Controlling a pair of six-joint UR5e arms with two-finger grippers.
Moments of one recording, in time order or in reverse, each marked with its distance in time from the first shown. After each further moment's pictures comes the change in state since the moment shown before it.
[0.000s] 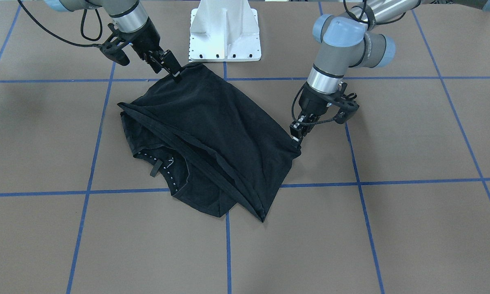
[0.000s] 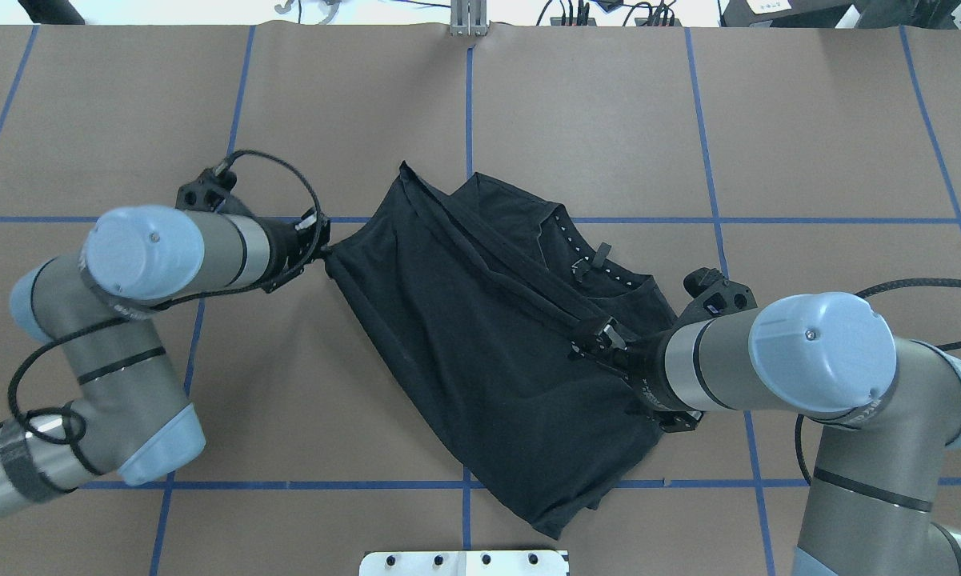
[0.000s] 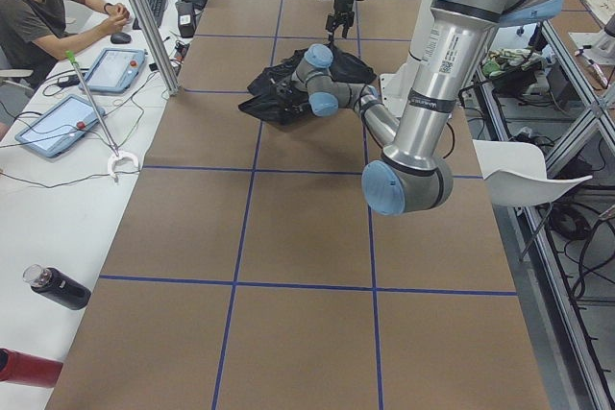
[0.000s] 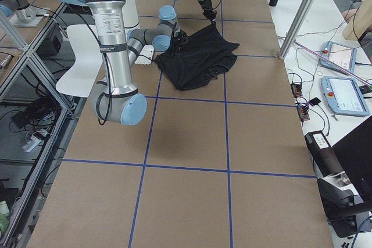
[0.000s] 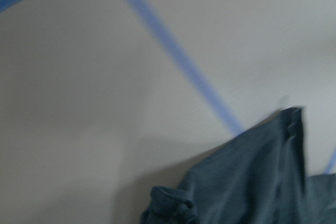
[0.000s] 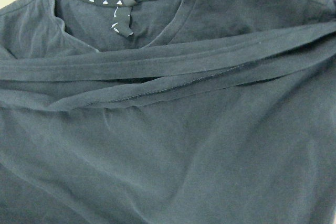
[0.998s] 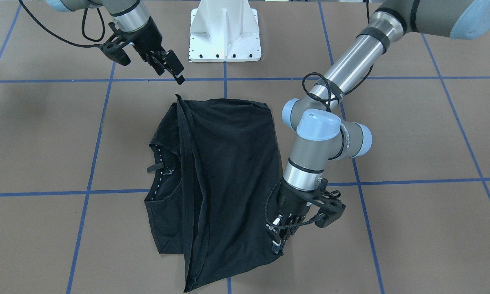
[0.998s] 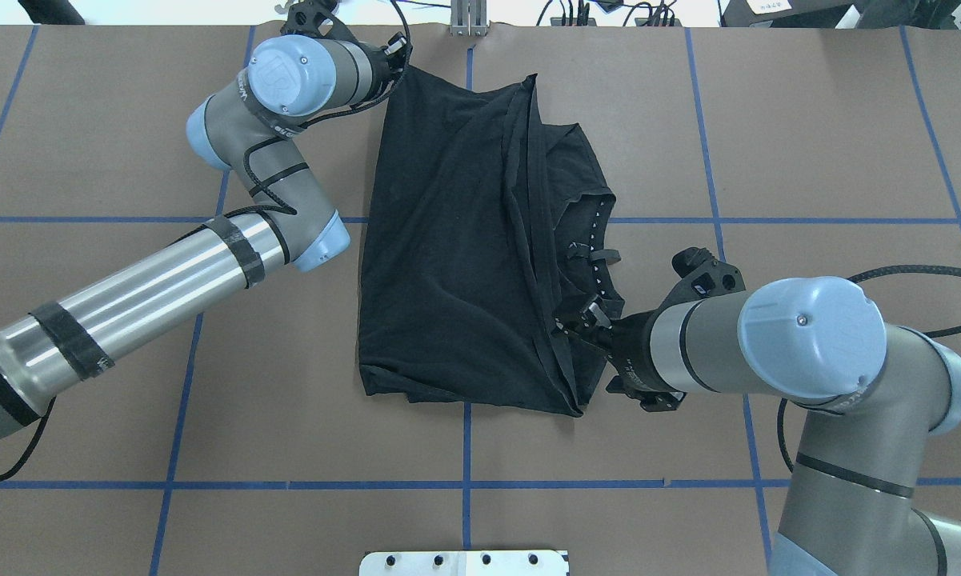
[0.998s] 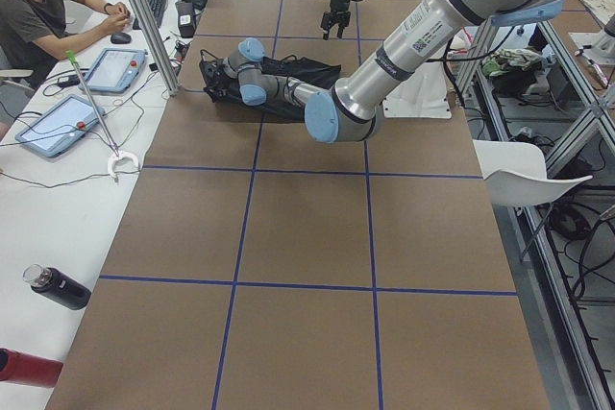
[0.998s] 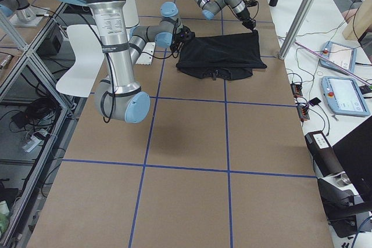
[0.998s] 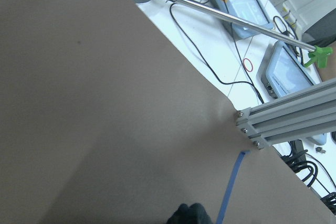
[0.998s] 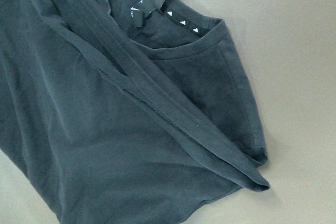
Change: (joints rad) left arm -0.137 -0.503 0.835 -0.454 0.098 0.191; right arm 0.015 0.064 -0.024 0.010 -0.036 0.002
